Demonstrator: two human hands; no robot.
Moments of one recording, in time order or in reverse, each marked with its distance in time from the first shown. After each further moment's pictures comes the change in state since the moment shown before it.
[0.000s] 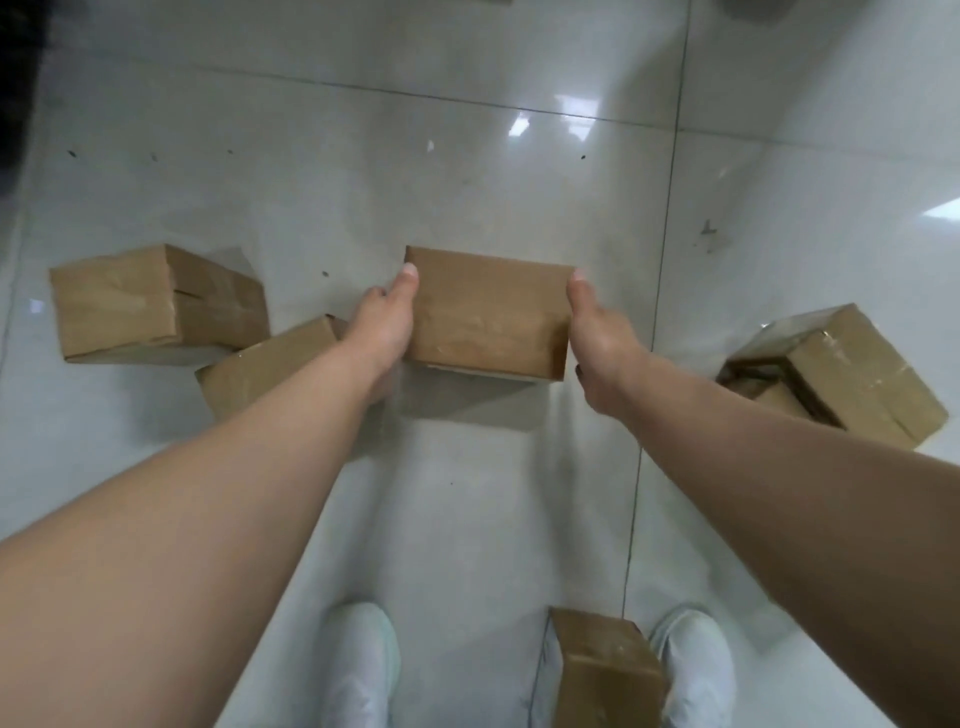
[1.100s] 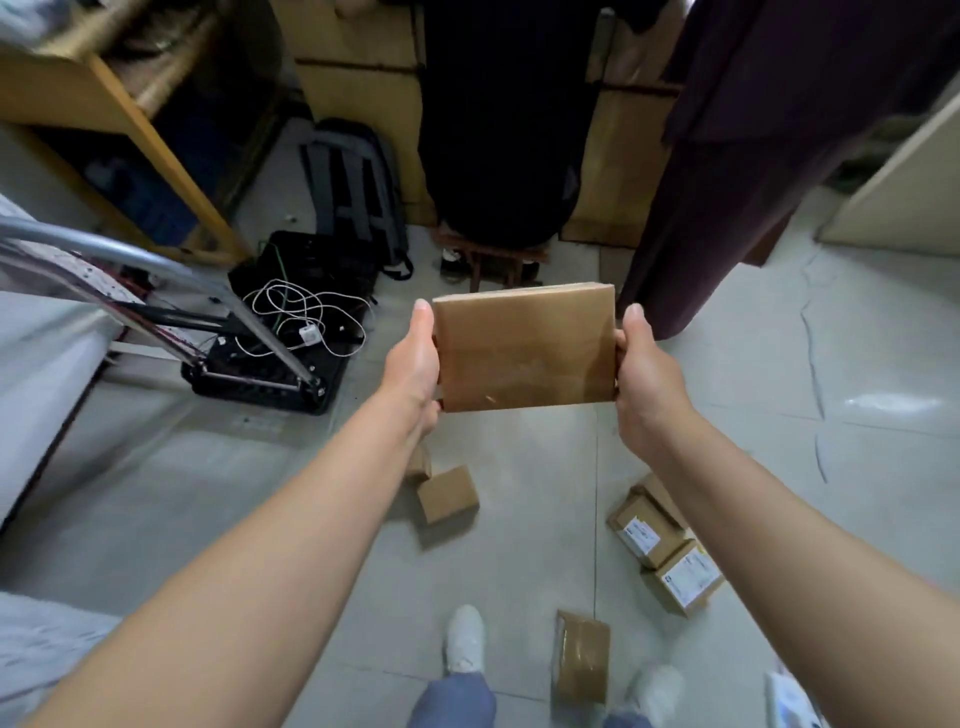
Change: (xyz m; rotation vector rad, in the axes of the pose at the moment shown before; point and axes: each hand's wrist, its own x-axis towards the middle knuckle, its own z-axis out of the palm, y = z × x) left_hand -0.496 0.321 -0.359 -0.568 -0.083 0.122; right_hand -0.609 -0.264 -0.100 0.273 -0.005 -0.407
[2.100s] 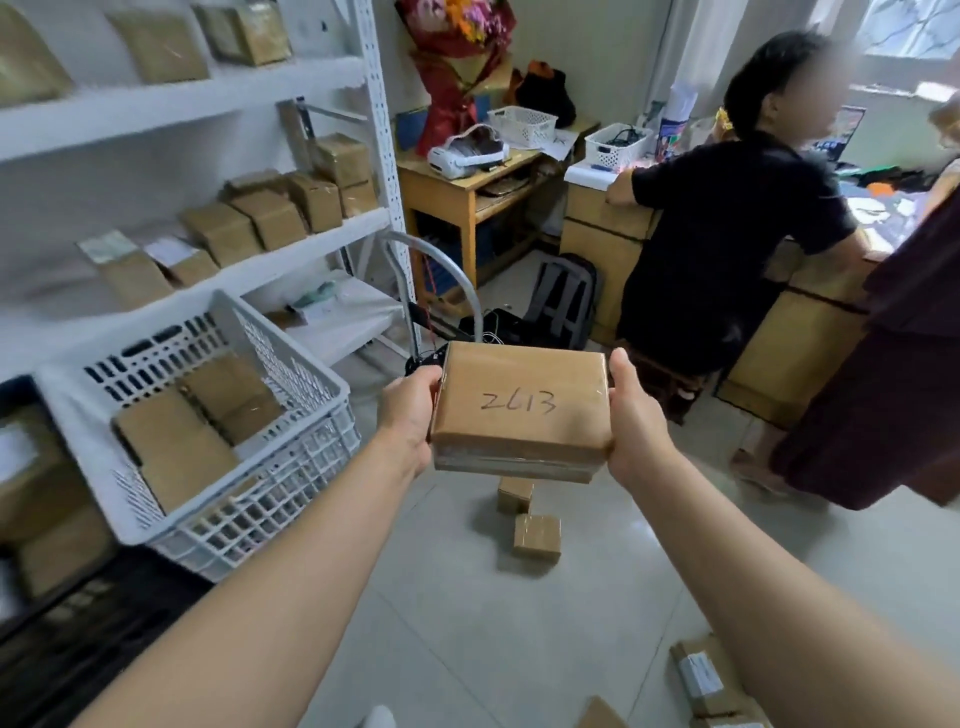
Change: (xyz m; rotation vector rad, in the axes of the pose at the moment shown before) left_hand -0.312 -0.074 -0.187 -0.407 0.395 0.344; right_hand -0.282 0.028 0.015 -0.203 -0.436 -0.145
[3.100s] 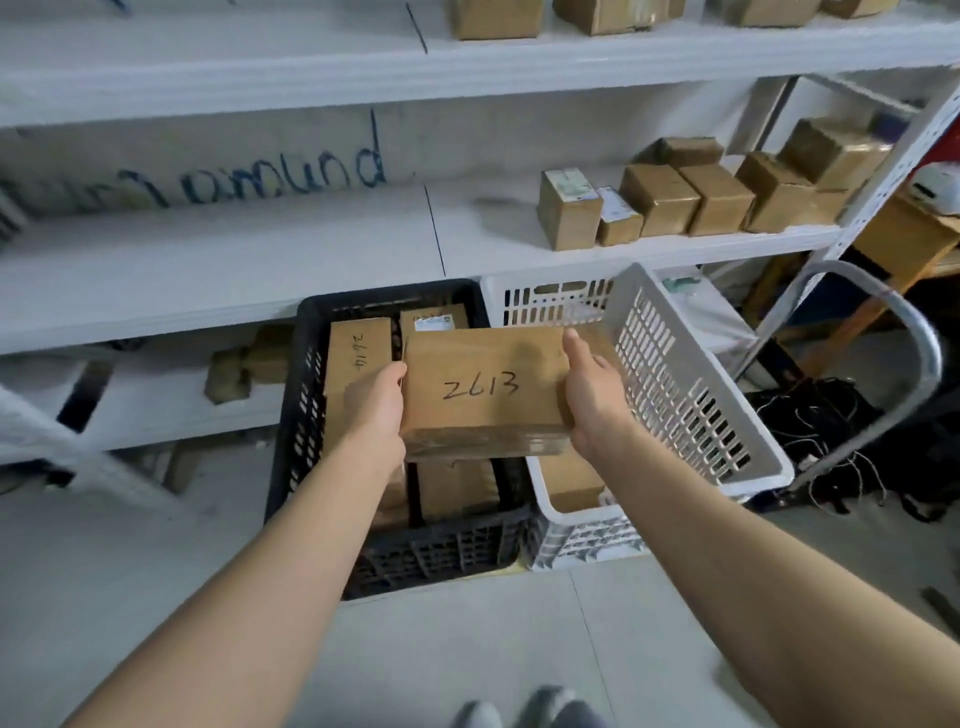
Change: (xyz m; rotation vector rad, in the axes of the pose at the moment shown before) left_hand 0.048 0.088 -0.509 -0.291 0.855 -0.029; right_hand -0.144 0.097 0.540 -0.289 -0.651 -0.060
